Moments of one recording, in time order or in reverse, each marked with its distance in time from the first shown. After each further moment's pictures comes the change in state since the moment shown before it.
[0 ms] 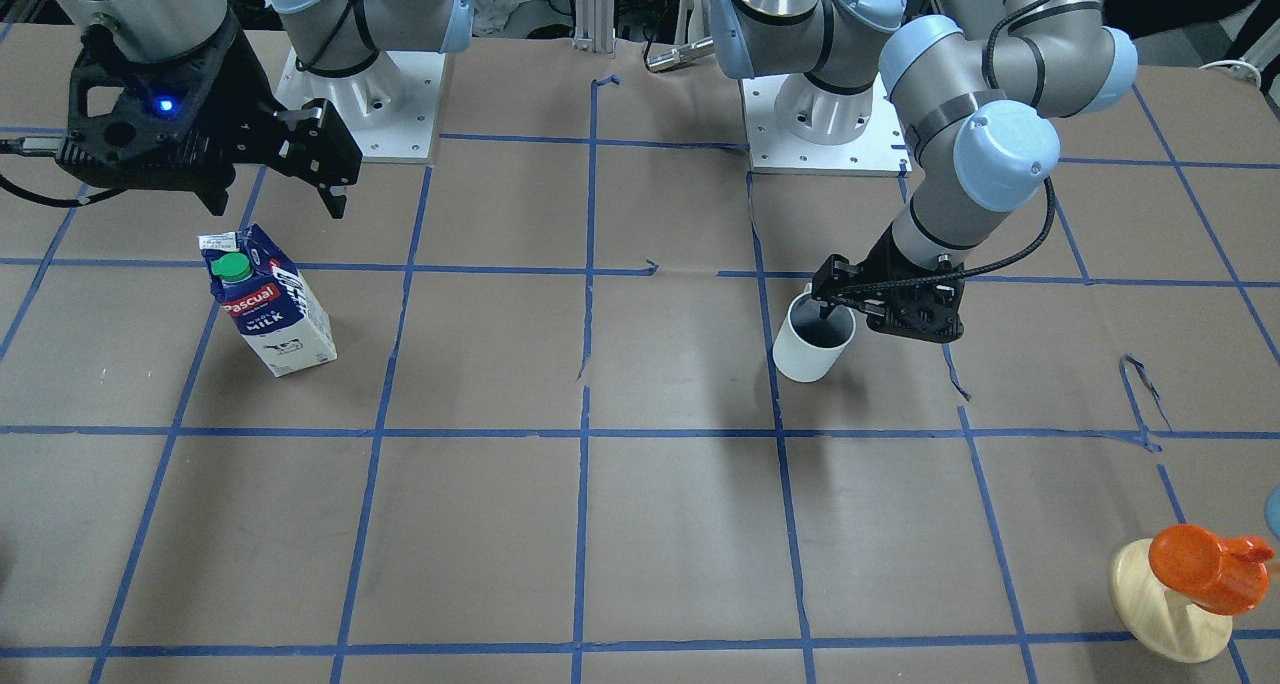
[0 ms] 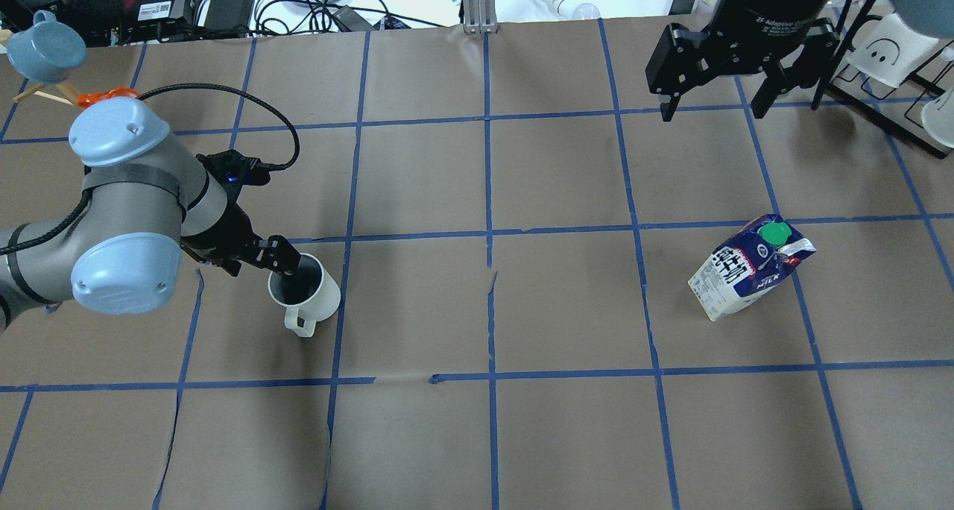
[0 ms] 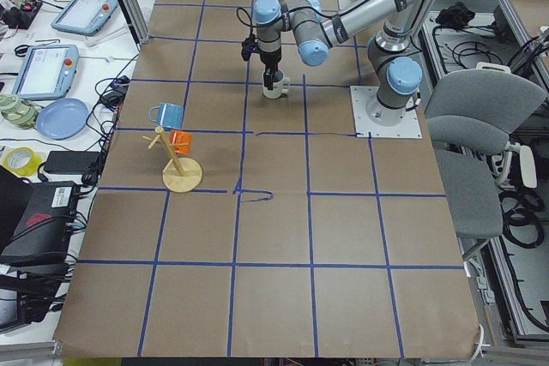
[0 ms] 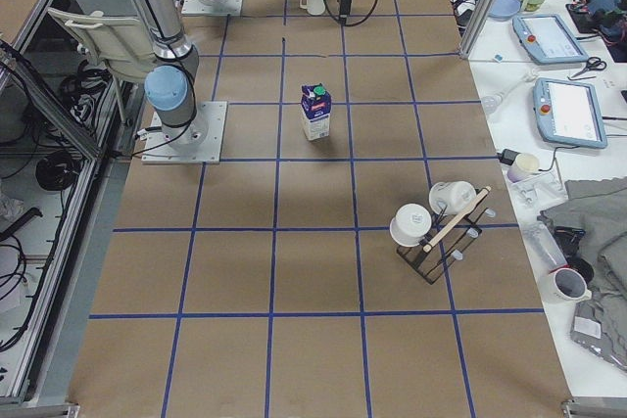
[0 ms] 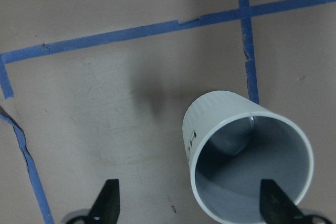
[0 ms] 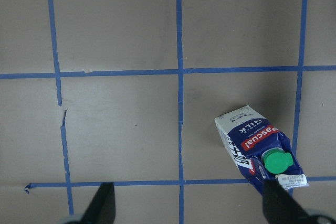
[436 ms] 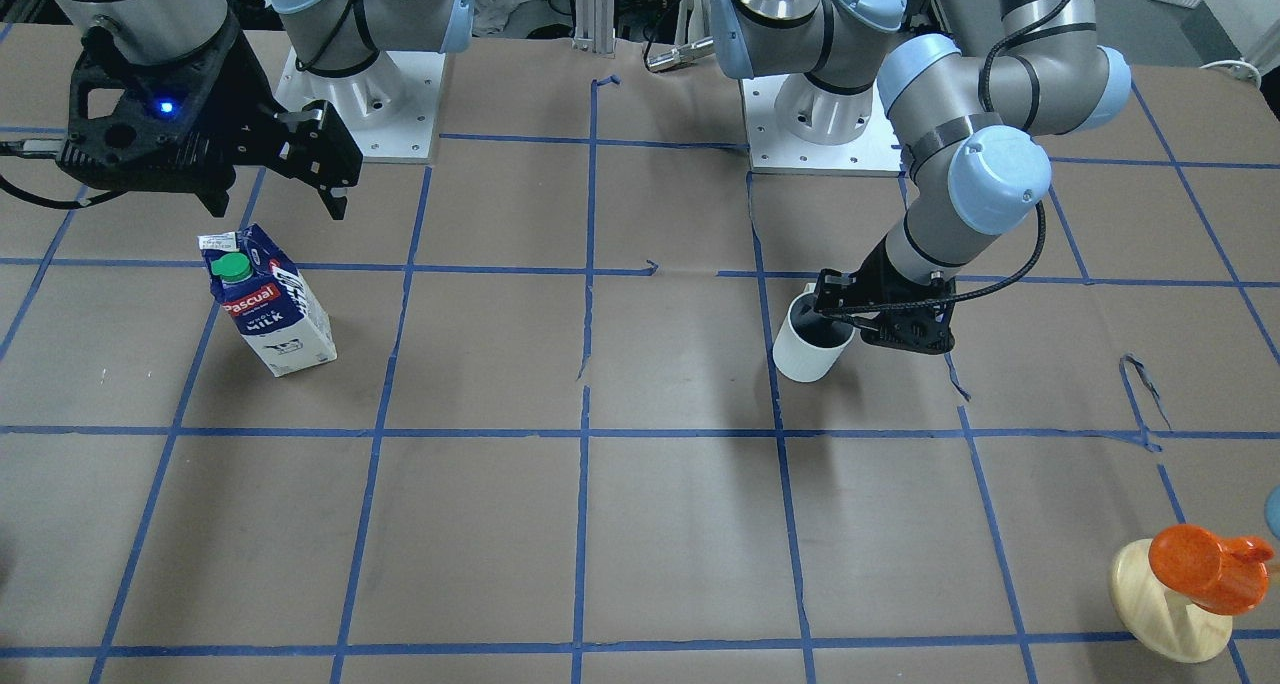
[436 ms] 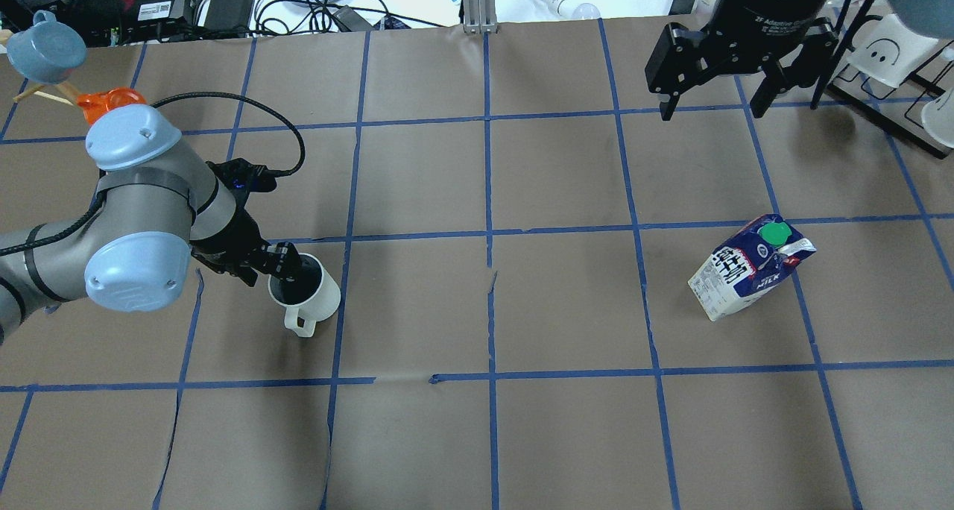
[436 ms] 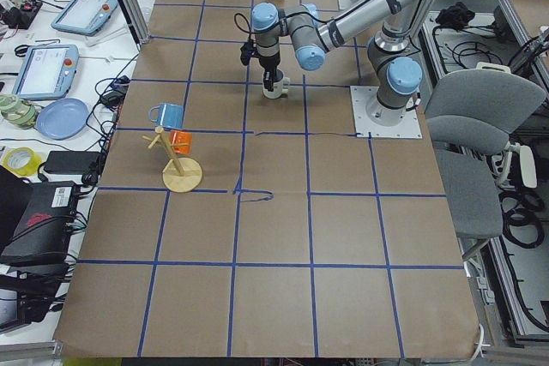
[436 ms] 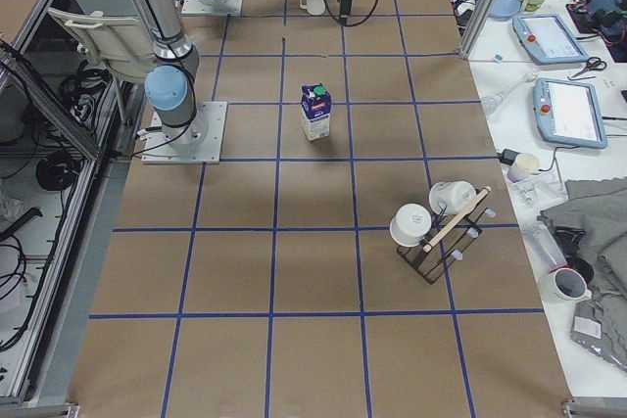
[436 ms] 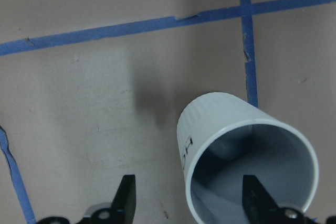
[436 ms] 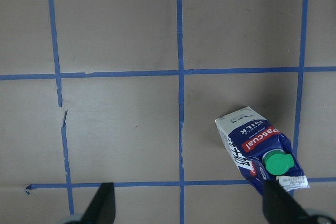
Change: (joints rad) left arm 0.000 -0.040 -0.002 -0.001 -0.024 -0.024; right arm 0.000 0.001 0.000 -0.001 0.003 0.001
